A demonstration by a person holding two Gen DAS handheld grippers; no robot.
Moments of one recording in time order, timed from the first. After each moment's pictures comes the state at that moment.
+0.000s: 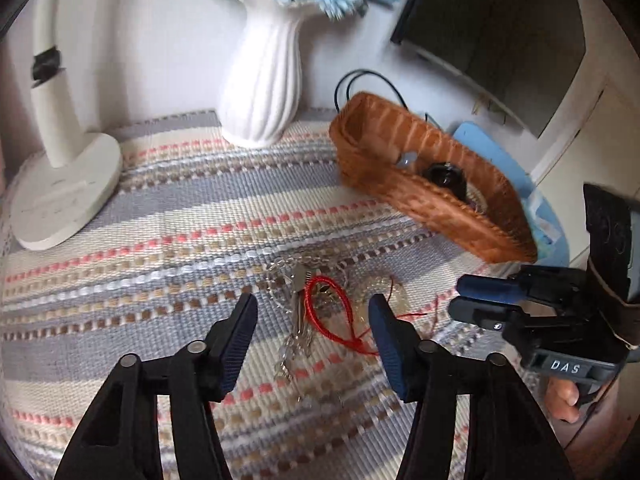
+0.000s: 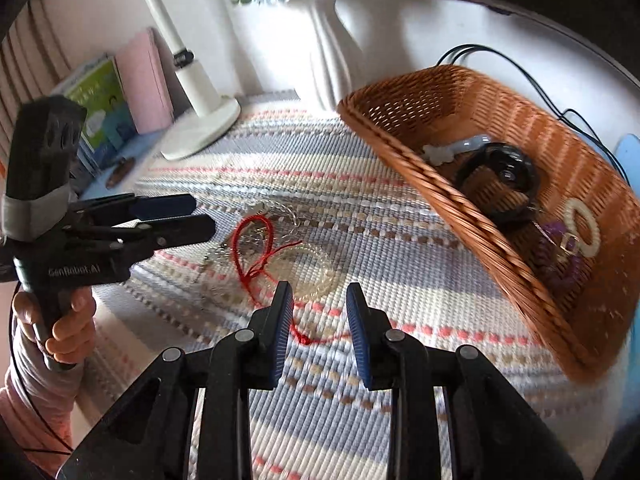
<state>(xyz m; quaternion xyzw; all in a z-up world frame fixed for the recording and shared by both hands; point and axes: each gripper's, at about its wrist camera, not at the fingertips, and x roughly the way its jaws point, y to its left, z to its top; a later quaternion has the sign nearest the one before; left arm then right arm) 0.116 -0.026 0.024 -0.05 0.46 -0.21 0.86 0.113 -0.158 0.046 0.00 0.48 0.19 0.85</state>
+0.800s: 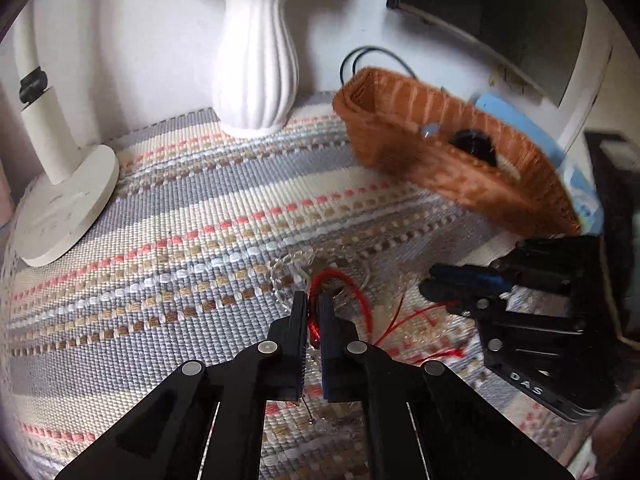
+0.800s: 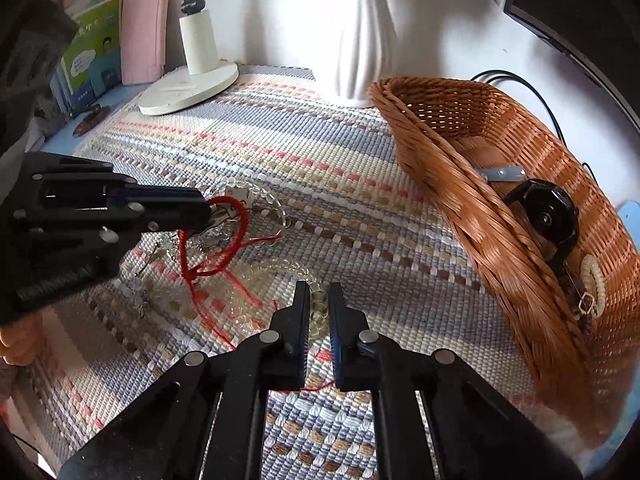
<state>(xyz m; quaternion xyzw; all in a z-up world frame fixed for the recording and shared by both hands) 0.113 -0.039 0.011 0.00 0.44 -0.18 0.88 0.134 -0.123 0.007 -0.11 0.46 0.16 0.87</state>
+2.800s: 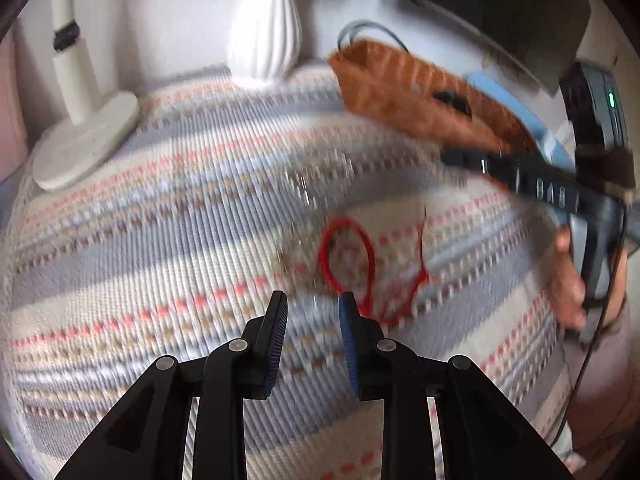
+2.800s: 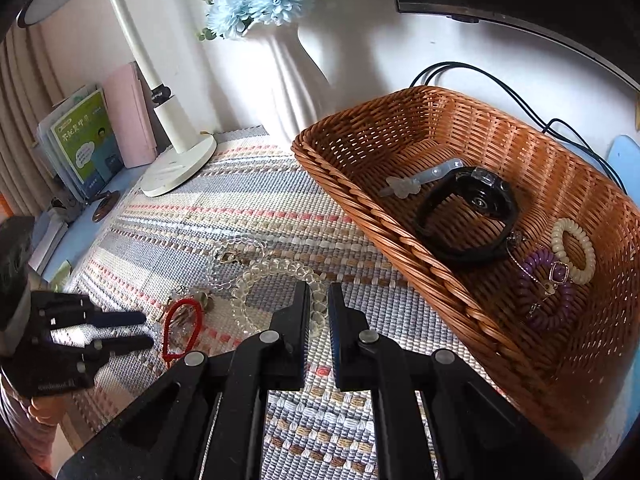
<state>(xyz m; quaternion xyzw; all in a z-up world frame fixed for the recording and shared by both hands) 0.055 -0.027 0.009 -0.01 0.48 -0.17 0.86 0.125 -0.190 0.033 0.03 0.42 0.17 0.89</state>
